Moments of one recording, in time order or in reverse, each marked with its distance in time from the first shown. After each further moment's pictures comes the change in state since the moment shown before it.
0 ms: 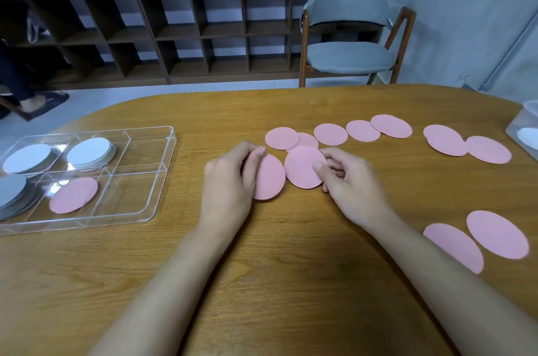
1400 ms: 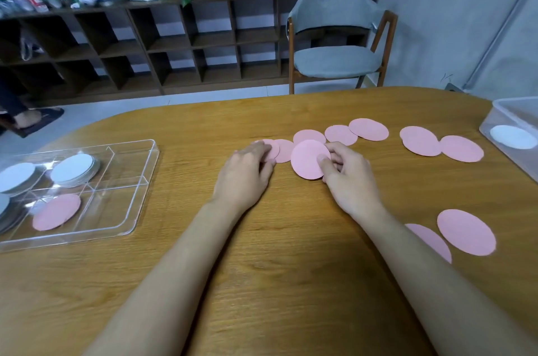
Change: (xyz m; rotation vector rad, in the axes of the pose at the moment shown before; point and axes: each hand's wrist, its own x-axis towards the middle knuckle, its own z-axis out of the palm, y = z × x) left_hand 0.040 -0.016 0.070 0.282 -0.381 0.029; right_hand 0.015 0.020 -0.028 0.001 0.142 0.132
